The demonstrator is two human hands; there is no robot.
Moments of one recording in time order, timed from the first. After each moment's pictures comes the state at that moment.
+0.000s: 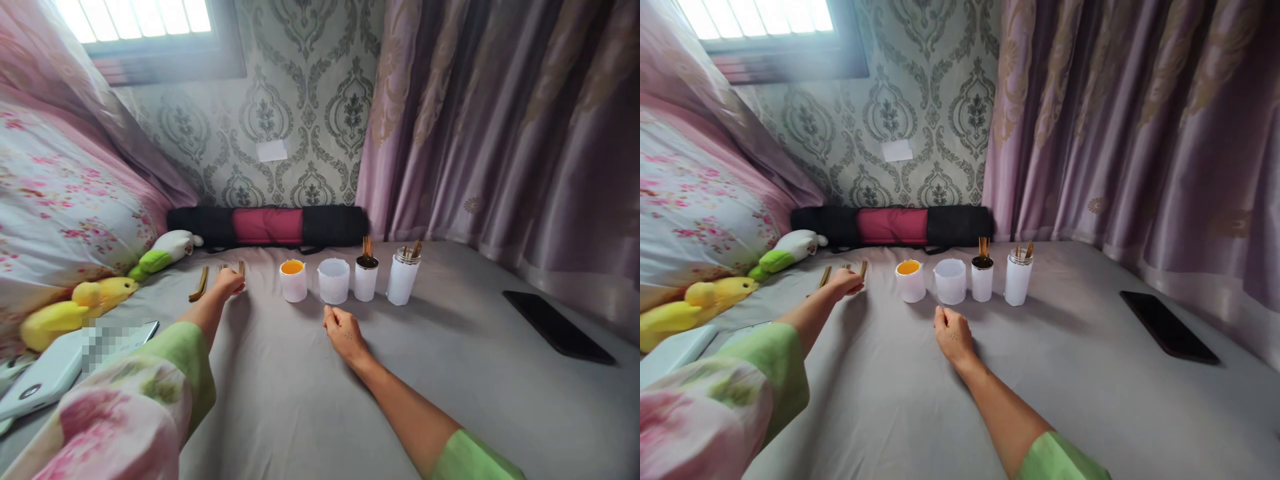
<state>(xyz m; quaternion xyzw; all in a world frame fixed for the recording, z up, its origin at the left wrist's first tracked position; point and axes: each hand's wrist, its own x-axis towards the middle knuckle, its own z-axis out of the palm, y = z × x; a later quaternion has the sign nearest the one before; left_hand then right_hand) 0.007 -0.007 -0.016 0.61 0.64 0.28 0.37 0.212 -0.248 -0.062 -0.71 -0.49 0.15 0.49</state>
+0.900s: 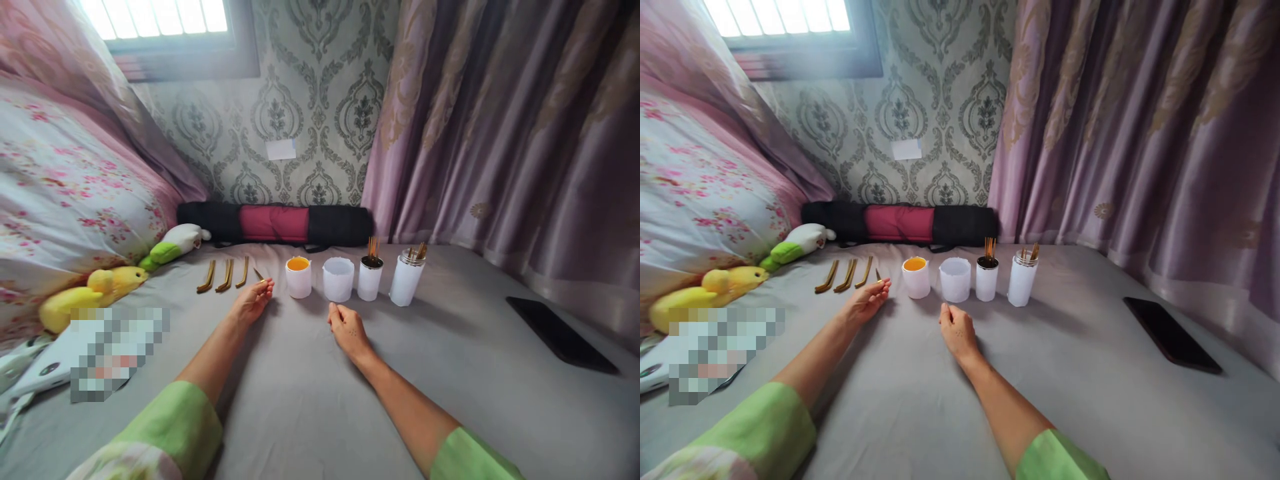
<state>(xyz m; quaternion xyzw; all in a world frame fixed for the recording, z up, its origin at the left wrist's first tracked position) 0.036 -0.094 -0.032 0.30 0.39 0.47 0.73 0.212 -0.249 -0.063 -0.69 -0.50 0.15 0.50</state>
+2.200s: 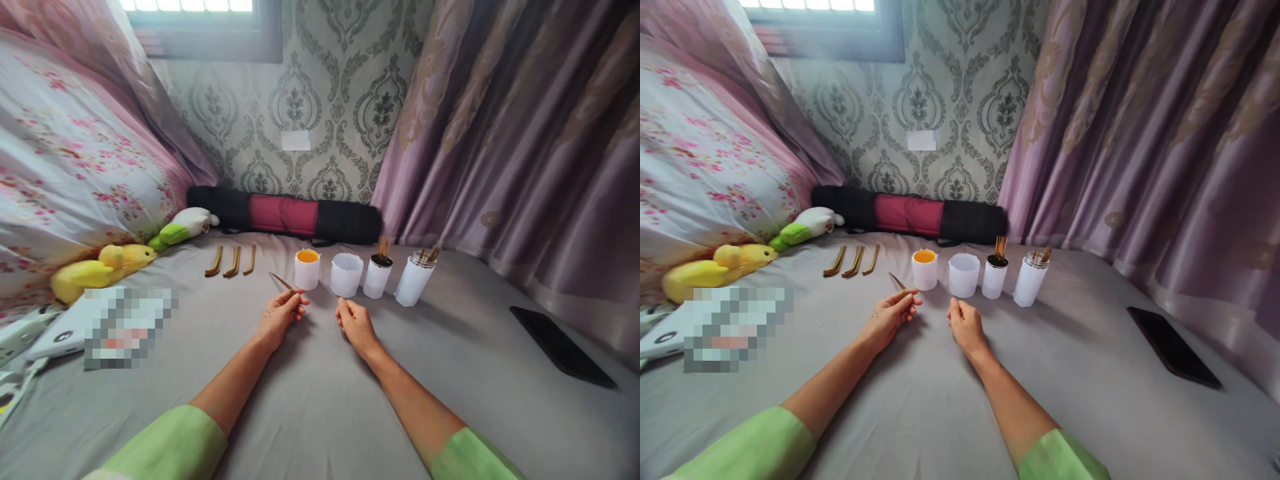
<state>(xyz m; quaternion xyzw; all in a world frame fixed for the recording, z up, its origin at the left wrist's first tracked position) 0.053 -0.179 -0.052 0.45 0.32 0.44 0.71 0.214 -0.253 -0.064 -0.66 -0.50 0.22 0.52</state>
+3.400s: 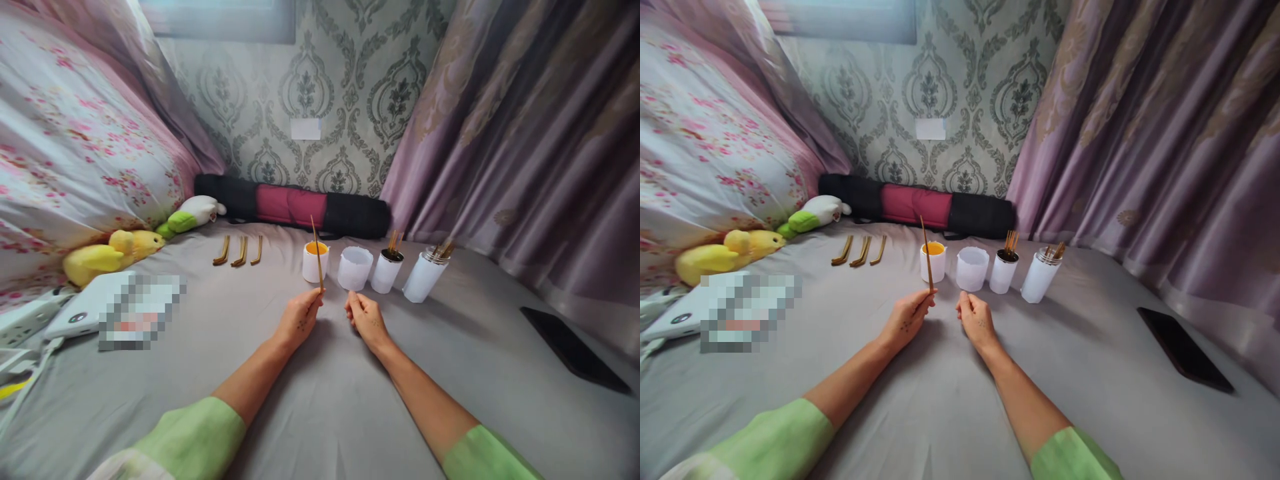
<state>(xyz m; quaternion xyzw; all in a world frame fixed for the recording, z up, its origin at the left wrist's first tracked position) 0.057 -0.198 -0.050 0.71 0.31 0.44 0.44 0.212 -0.255 -0.059 -0.64 -0.47 0.28 0.54</state>
